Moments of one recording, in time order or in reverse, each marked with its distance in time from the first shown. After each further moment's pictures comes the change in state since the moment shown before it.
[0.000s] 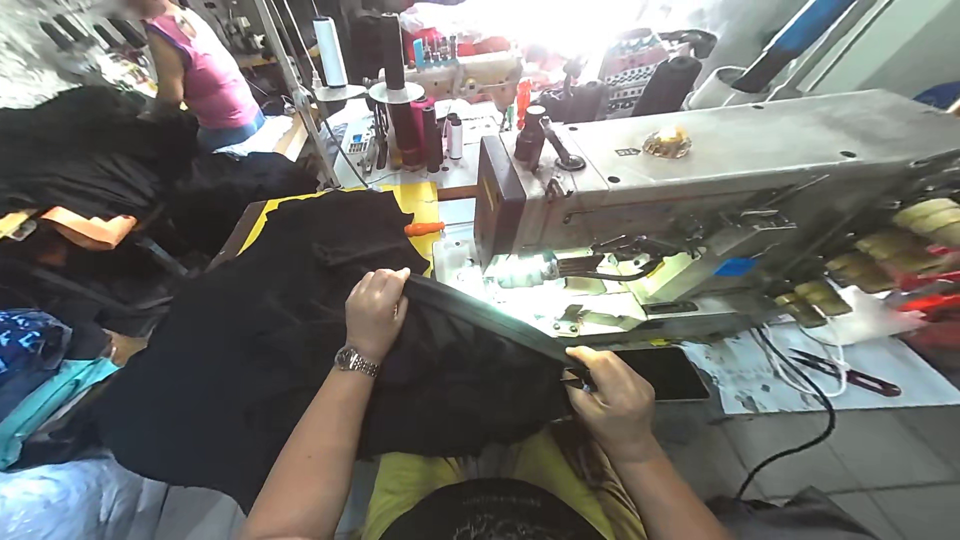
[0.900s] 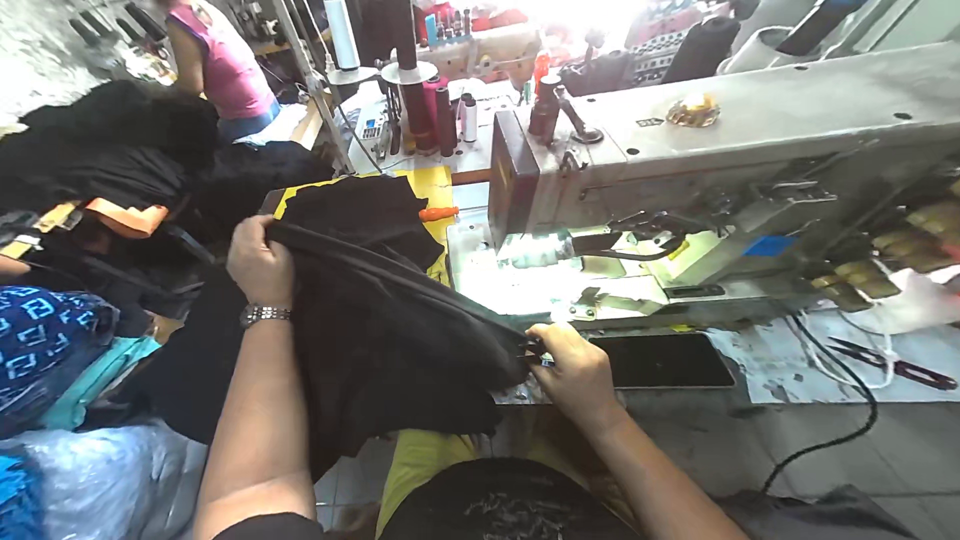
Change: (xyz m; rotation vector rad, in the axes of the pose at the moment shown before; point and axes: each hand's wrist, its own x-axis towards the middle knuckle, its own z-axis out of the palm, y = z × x) left_hand 0.027 -0.113 -0.105 0.244 0.029 -0.498; right_hand 0.015 -0.041 0.027 0.140 -0.249 0.033
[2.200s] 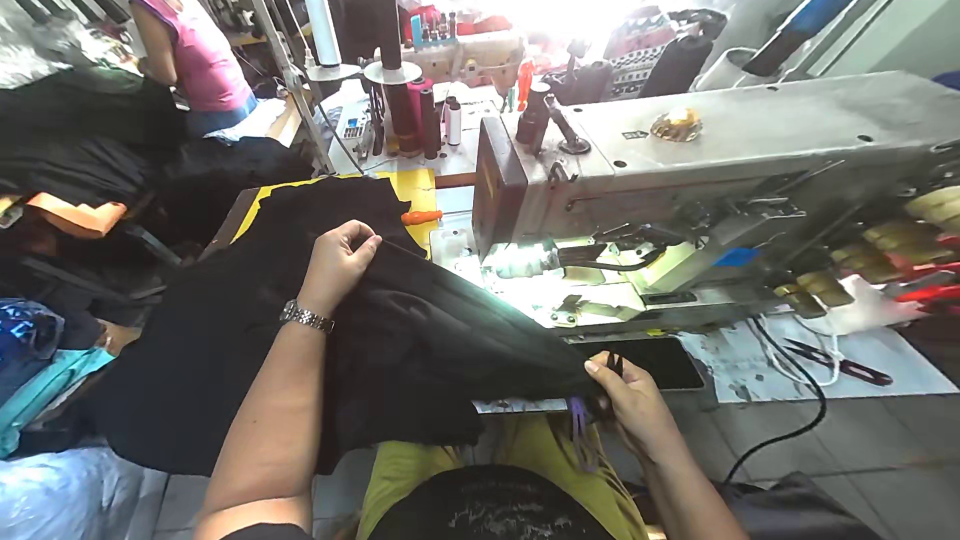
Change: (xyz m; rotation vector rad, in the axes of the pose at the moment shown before) left_hand -0.008 0.085 0.049 -0.512 -0.492 0.150; right_hand -0.043 0.053 -0.052 0.825 -0.051 0.842
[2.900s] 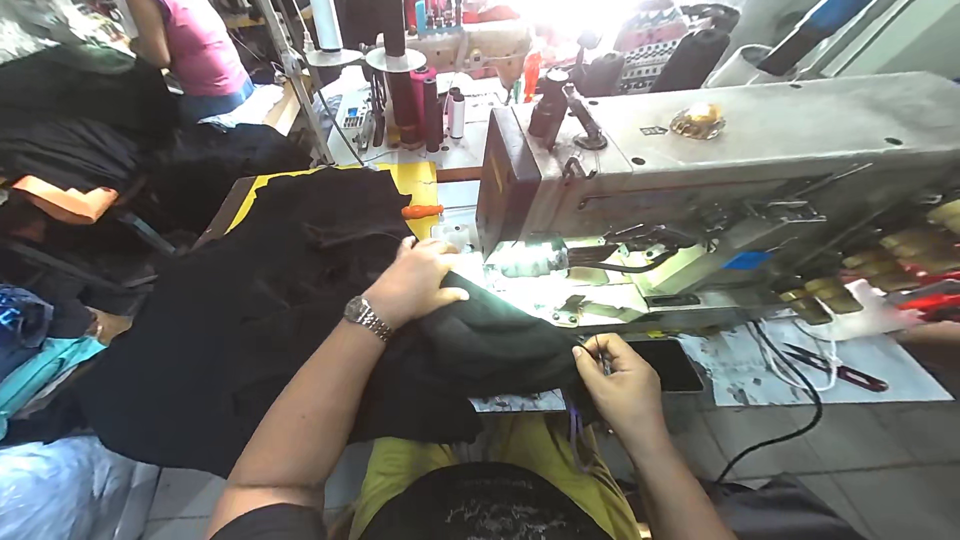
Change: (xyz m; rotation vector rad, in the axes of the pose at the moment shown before) left_hand 0.001 0.059 0.067 0.278 -0.459 0.365; right_hand 0.011 -0.018 0.020 -0.615 0.178 -0.341
